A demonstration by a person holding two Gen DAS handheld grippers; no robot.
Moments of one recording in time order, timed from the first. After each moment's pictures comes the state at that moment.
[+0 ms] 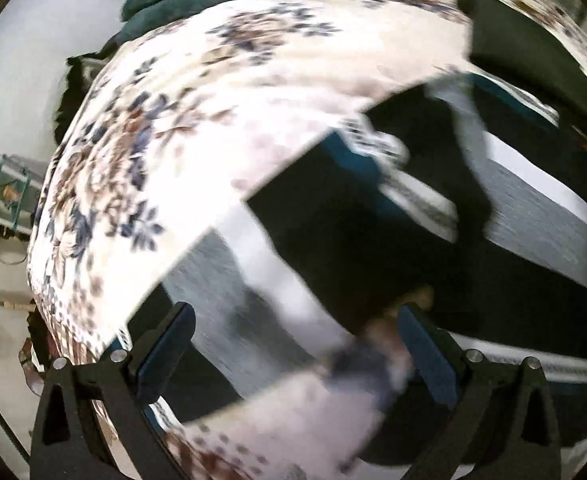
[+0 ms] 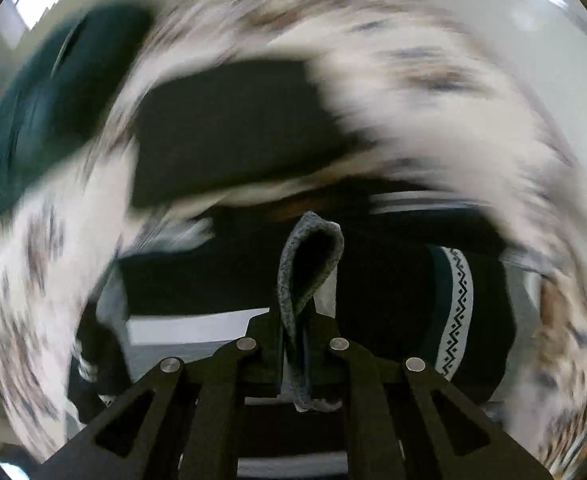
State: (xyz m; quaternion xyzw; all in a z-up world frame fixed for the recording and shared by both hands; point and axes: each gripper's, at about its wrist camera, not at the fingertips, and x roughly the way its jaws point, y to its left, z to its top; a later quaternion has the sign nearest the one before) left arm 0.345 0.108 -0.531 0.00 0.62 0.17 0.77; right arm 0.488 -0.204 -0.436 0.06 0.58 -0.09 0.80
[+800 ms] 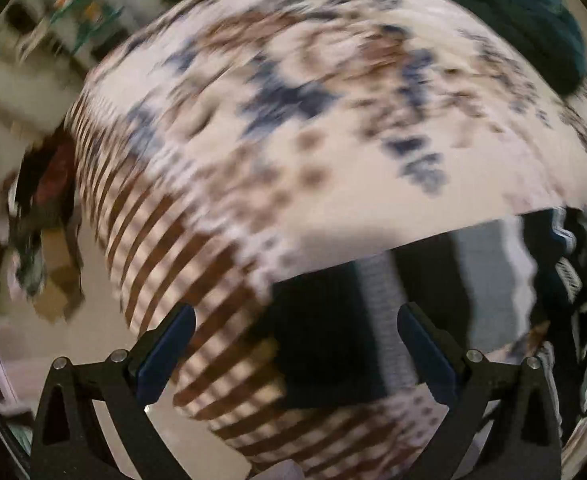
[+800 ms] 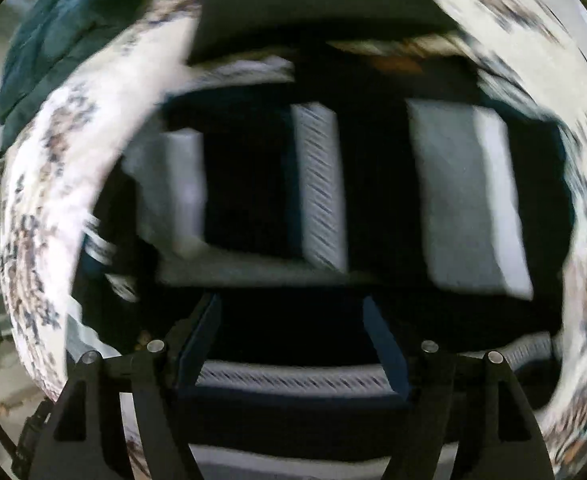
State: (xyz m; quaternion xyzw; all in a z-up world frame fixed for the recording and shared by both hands) left arm 0.182 0.320 -0.523 -0.24 0.60 0.31 0.70; right arm 0.391 -0.181 -0.484 0.10 0.68 -0.04 0.73
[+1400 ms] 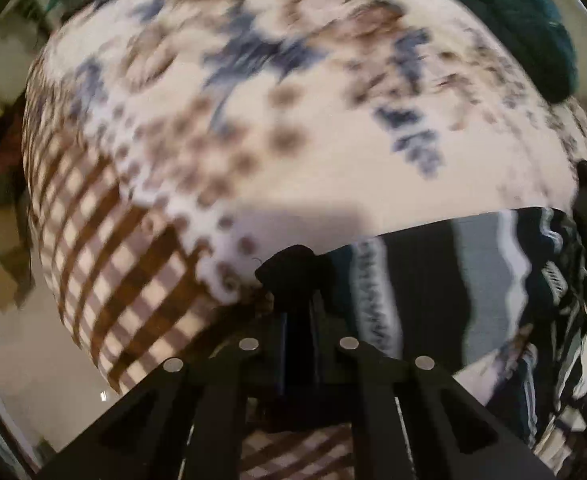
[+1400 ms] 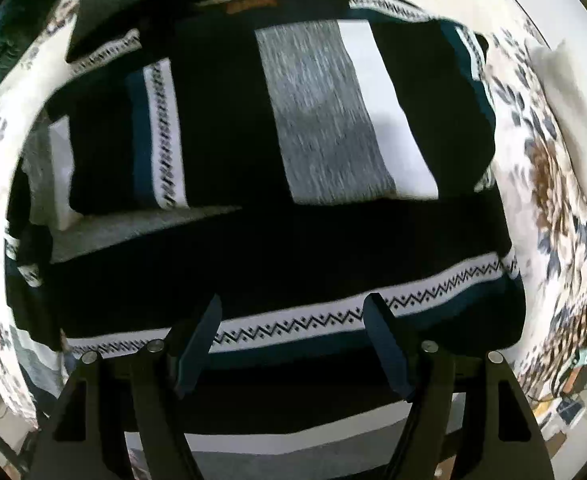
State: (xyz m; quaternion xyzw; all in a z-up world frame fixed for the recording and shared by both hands) left arm 0.199 0.318 -0.553 -0.30 0.58 0.23 0.72; right arm 0.344 -0.242 -0.495 0.10 0.70 -0.16 0.69
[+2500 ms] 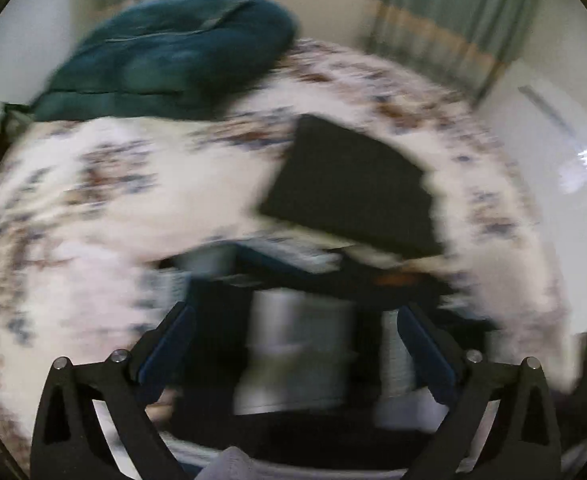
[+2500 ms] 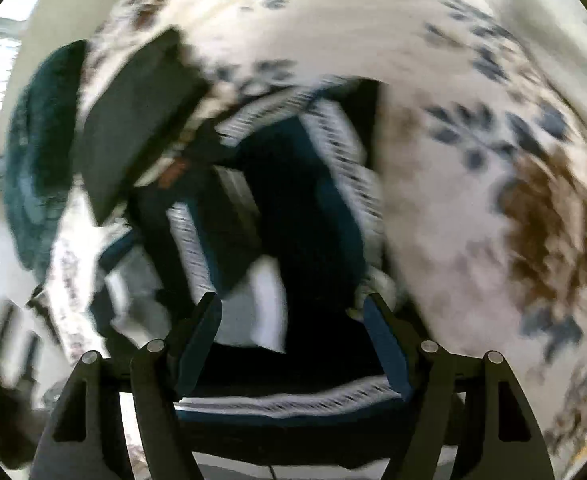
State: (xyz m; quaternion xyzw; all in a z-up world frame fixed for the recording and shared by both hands) left arm 0.382 -0.006 -0.424 -0.09 0.47 0.03 0.88; right arm 0.351 -0.507 -0.426 0.31 0.61 -0.07 0.72
